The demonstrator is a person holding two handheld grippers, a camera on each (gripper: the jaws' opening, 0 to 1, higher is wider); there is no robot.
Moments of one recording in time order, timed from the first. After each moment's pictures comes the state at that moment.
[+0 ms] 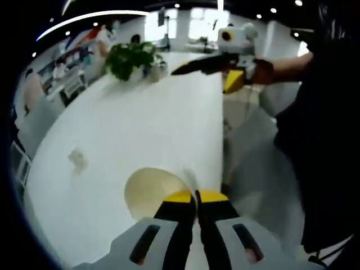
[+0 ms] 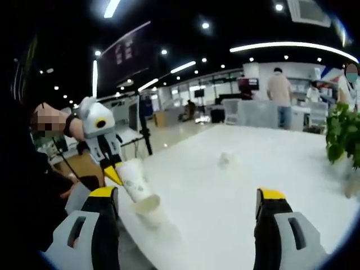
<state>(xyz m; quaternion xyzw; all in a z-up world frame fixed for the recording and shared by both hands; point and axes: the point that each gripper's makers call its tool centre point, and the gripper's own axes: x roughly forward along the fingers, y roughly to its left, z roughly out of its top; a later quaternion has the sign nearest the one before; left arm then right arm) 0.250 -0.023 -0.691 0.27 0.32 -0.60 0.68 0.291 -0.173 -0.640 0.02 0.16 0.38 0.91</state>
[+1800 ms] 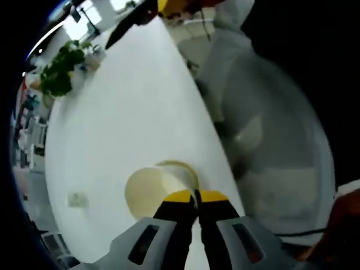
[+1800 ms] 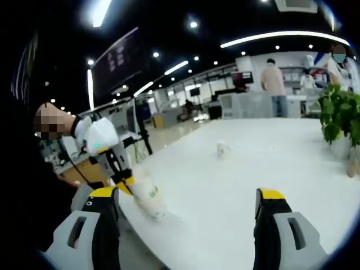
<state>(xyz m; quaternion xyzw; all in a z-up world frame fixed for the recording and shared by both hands) 0.244 -0.029 -0.752 0.50 0.33 -0.63 0.49 0.282 -0.206 -0.658 0.07 0.17 0.37 0.91</state>
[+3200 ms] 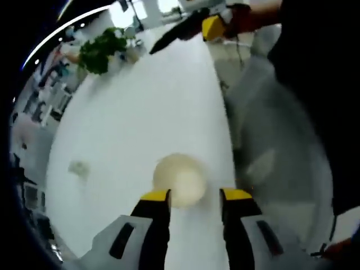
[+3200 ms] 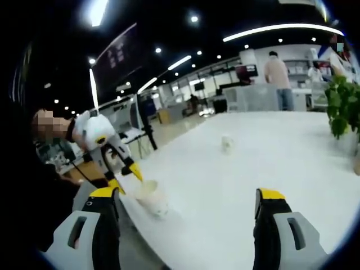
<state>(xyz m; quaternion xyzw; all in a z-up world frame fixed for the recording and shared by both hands) 0.256 -0.023 -0.731 0.35 0.33 -0.56 0.67 0.290 -0.190 -0.668 0.07 0.20 0.40 0.89</state>
